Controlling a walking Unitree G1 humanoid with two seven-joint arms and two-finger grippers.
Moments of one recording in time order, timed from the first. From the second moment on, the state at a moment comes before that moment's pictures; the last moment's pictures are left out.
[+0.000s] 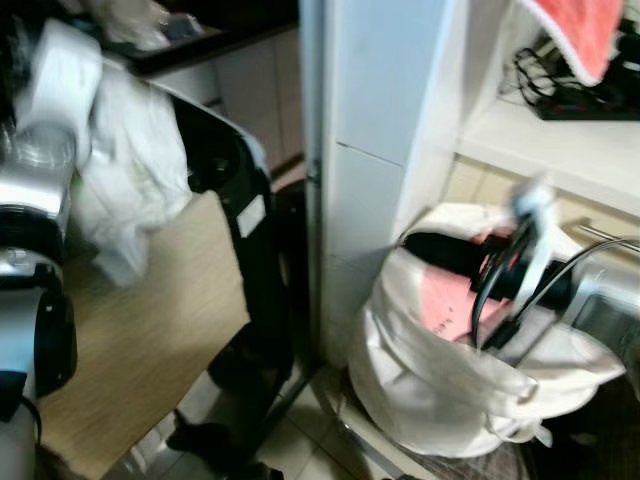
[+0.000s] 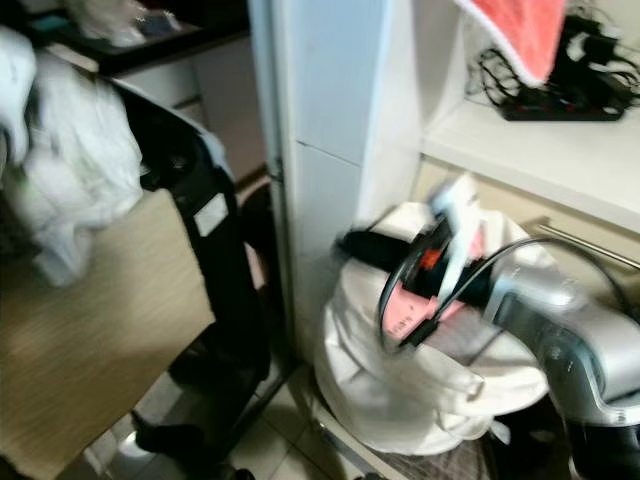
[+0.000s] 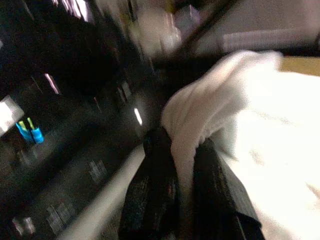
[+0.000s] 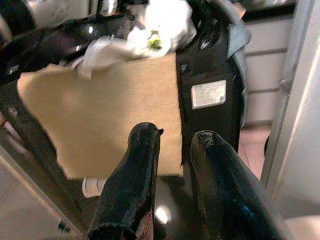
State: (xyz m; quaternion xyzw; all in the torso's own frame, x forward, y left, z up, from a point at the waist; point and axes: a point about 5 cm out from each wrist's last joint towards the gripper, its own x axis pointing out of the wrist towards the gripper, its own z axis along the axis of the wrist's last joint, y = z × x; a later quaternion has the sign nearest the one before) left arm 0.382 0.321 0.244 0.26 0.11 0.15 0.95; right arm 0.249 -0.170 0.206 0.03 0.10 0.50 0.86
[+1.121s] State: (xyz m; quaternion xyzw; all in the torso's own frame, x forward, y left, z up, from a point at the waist) left arm 0.388 0.257 0.264 0.16 -0.01 -0.16 0.97; right arm 0.295 -0.191 0.196 -0.06 0.09 0.28 0.95
